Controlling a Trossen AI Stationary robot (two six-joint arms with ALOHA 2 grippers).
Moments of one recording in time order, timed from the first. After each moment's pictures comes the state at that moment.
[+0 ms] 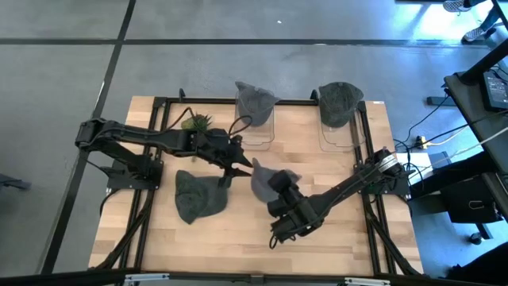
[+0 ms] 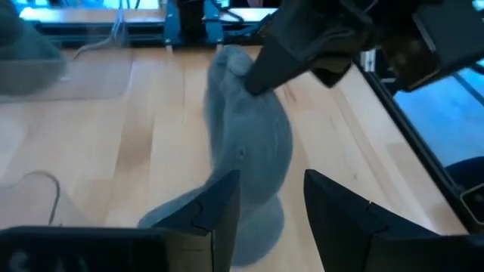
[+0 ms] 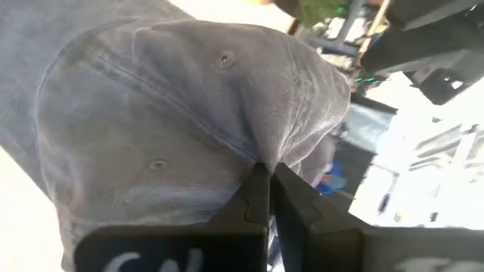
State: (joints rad) left arm 0.01 1.37 1.02 -0.18 0.18 0.00; right arm 0.52 1.95 1.69 -1.30 1.12 -0.26
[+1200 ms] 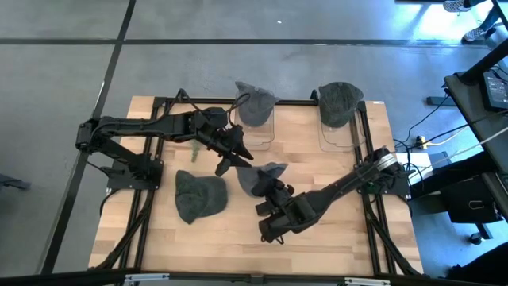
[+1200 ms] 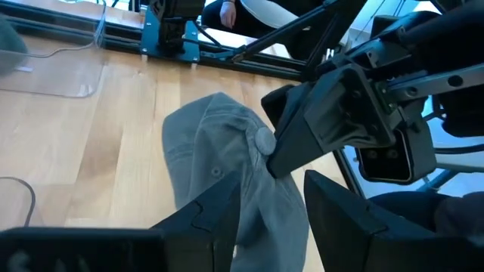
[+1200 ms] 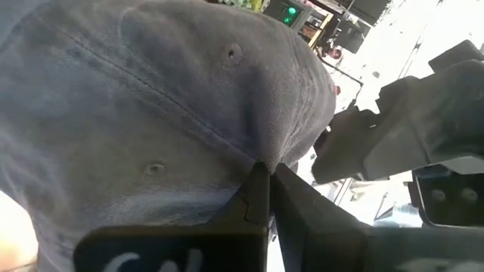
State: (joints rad) left arm 0.14 1.36 1.17 -0.30 0.44 -0.14; right arm 0.48 1.95 1.68 -0.84 1.30 -0.93
